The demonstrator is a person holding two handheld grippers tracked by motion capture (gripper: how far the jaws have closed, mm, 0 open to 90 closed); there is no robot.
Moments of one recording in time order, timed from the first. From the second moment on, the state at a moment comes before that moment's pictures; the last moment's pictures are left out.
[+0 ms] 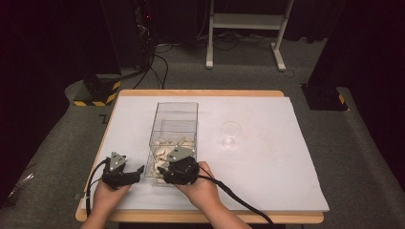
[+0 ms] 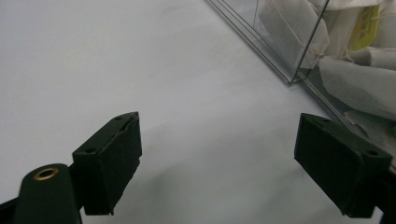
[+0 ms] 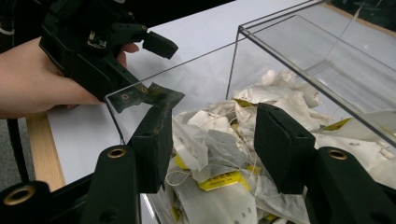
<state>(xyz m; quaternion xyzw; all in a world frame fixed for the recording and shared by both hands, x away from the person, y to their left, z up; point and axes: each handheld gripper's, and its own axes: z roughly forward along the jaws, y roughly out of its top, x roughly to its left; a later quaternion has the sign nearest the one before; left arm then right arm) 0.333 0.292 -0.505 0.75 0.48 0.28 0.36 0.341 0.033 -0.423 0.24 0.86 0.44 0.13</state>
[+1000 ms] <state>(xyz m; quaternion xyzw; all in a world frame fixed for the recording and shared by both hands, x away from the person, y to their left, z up) 0.334 0.292 -0.505 0.75 0.48 0.27 0.36 0.343 0.037 -0.430 0.24 0.87 0.42 0.11</state>
